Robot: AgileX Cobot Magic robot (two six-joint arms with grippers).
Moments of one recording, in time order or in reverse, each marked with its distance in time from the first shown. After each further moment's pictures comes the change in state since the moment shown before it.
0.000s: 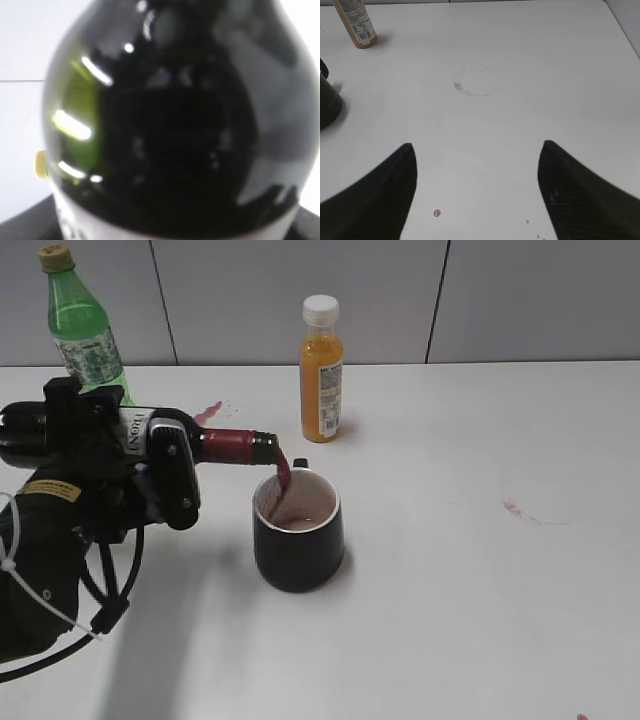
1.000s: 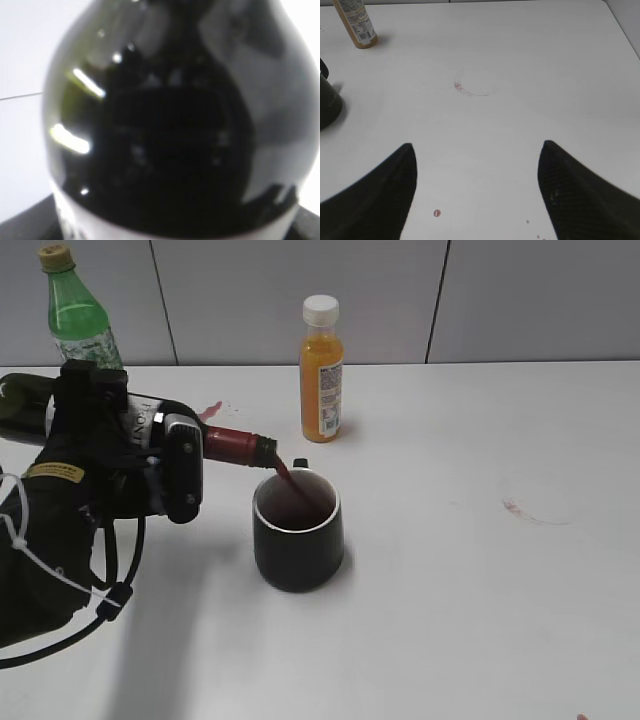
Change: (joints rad) left arm 0.005 0.000 -0.046 -0.039 -0.007 0.211; right arm 0.000 0.000 0.000 0.000 -0.001 0.001
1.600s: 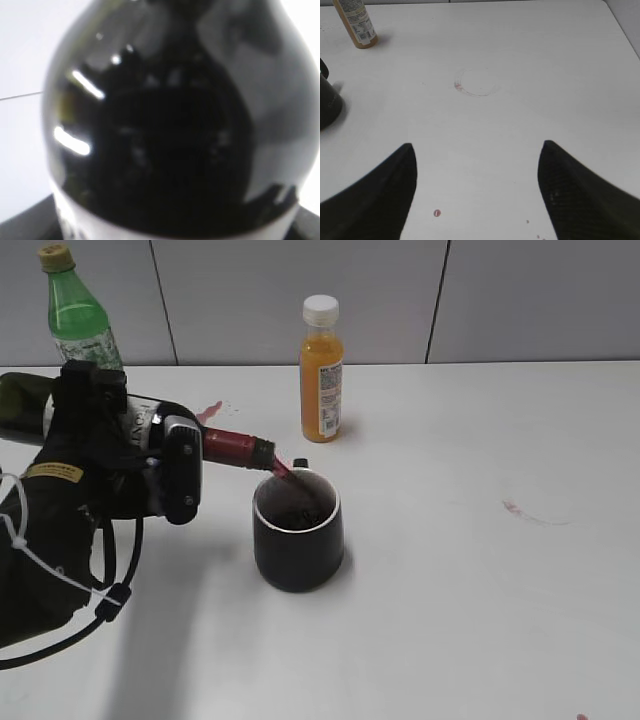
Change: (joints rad) left arm 0.000 0.000 0.000 -0.013 -0.001 0.024; right arm 0.000 0.000 0.000 0.000 0.000 0.000
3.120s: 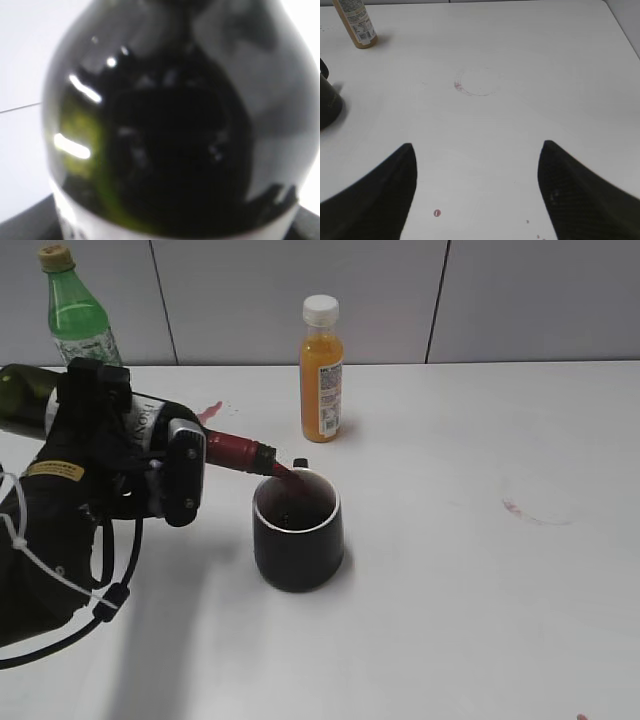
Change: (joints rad) left arm 0.000 0.000 -0.002 0.016 -0.007 0.051; right arm 0.000 0.000 0.000 0.000 0.000 0.000
